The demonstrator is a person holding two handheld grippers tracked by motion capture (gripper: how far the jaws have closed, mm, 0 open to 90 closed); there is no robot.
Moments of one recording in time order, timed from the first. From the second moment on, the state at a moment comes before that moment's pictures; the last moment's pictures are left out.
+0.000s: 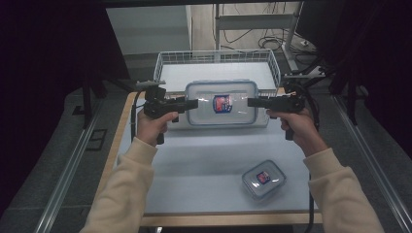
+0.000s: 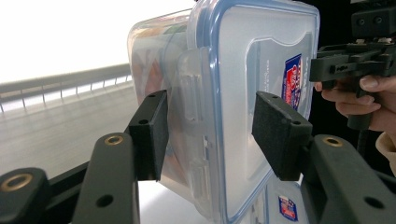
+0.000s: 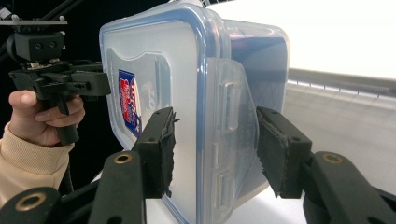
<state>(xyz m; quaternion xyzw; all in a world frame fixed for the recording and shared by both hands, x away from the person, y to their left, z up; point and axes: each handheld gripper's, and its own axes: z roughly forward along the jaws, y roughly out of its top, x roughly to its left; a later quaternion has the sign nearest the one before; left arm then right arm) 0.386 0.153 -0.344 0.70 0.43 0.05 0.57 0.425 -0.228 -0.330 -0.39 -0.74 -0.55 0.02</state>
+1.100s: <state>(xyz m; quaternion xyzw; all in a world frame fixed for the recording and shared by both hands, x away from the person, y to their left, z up) 0.479 0.167 -0.287 0.71 0.42 0.05 0.57 0.514 -0.215 -0.276 -0.40 -0.73 -0.55 0.01</state>
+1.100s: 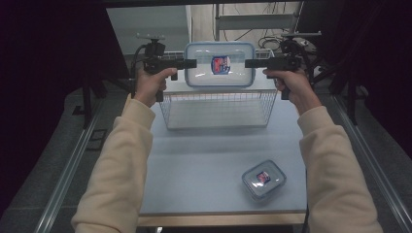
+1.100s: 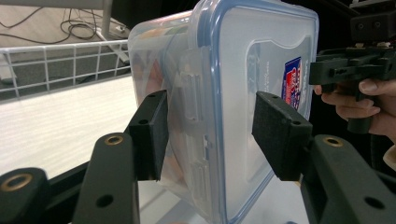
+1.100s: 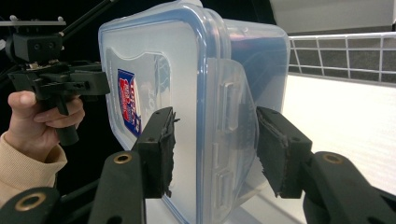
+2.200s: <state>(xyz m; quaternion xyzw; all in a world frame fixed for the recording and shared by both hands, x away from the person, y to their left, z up) 0.530 0.169 -0.326 0.65 0.52 0.00 0.55 0.547 -0.191 -0.299 -0.48 -0.72 -0.50 -0.01</state>
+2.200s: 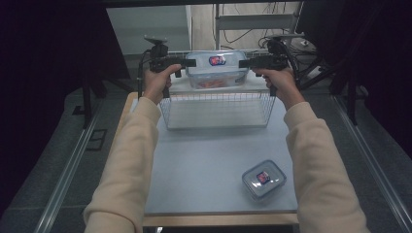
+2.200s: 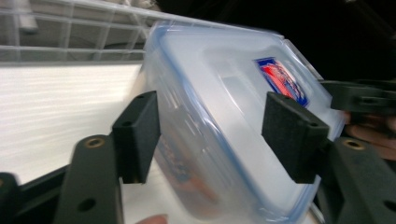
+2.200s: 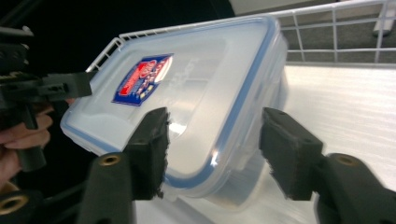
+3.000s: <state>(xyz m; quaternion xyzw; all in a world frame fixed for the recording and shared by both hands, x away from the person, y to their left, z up) 0.456 0.162 -0.333 0.73 0.43 0.05 0.54 0.499 -0.231 -0.297 -0.46 -0.70 -0.55 0.00</state>
